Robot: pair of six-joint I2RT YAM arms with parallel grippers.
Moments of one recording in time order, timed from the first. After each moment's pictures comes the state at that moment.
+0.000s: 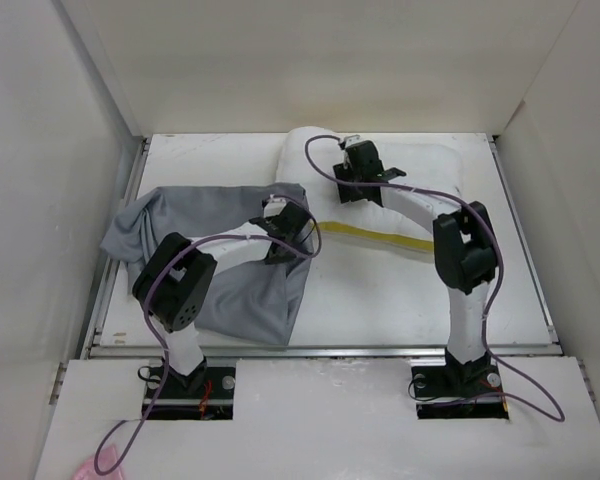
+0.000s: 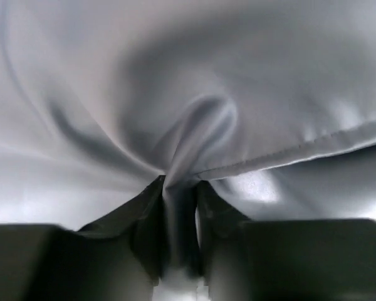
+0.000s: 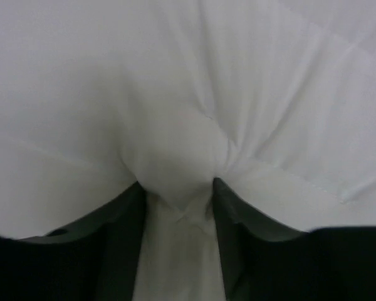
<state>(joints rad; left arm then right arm) -0.69 1.76 1.07 -0.48 -0.40 -0.75 0.45 2.07 1.60 -0.30 0.14 0.05</state>
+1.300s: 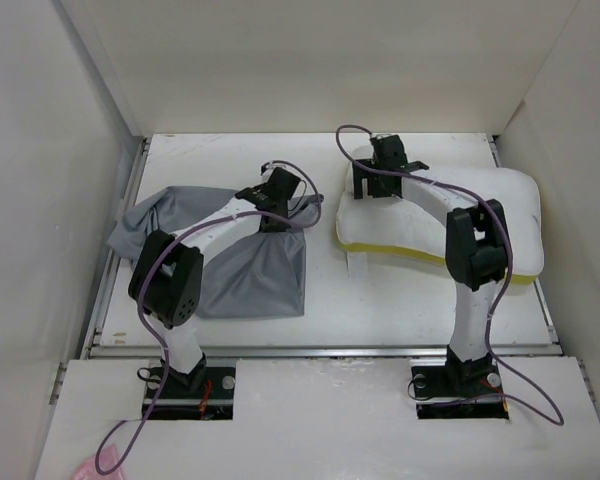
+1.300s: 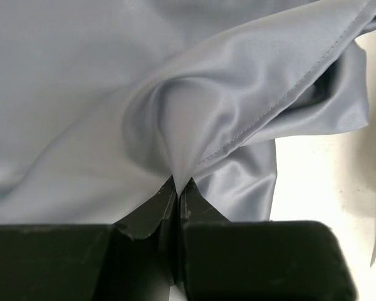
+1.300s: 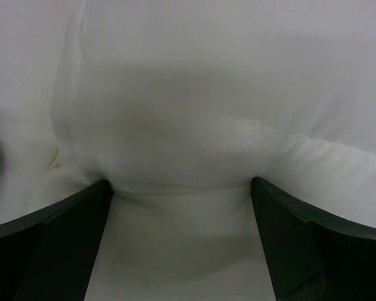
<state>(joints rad) -0.58 1.77 1.31 -0.55 -0.33 -0.51 0.32 2.04 1.59 -0.39 0.10 0.18</state>
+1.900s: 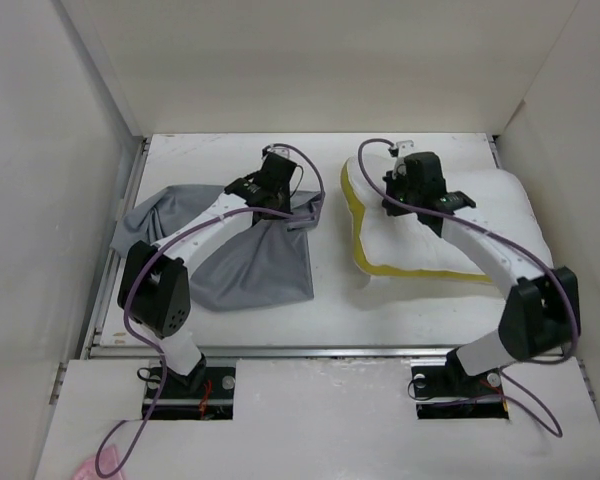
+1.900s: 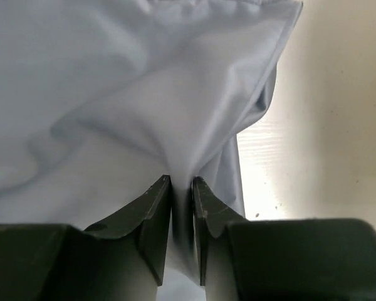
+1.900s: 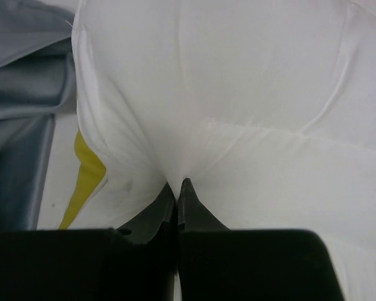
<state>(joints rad) -0.58 1.69 1.39 -0.59 -0.27 -0.45 0.34 1.53 1.20 -0.33 0.00 0.11</state>
